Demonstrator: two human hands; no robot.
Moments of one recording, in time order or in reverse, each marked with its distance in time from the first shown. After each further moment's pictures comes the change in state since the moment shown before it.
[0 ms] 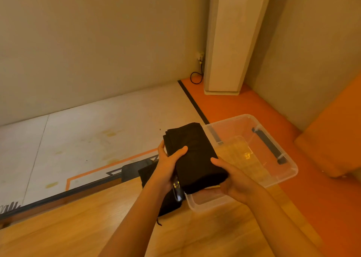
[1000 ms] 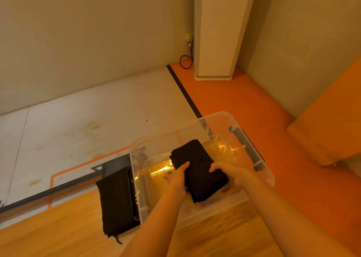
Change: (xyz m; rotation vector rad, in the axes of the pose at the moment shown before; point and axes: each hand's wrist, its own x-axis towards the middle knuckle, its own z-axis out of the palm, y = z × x) left_hand 0.101 -0.122 0.106 -0.048 0.432 -0.450; right_hand 0.079 -0.034 -0.172 -0.340 0.369 0.538
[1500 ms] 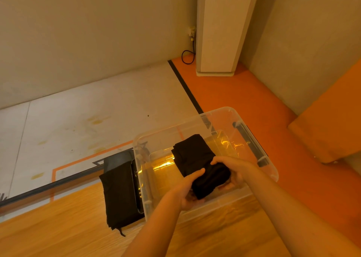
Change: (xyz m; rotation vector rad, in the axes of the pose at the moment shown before) left_hand -0.025 -0.012 -0.022 0.194 -0.332 -0.256; right_hand -0.002 -0.004 0.000 0.049 -0.046 0.056
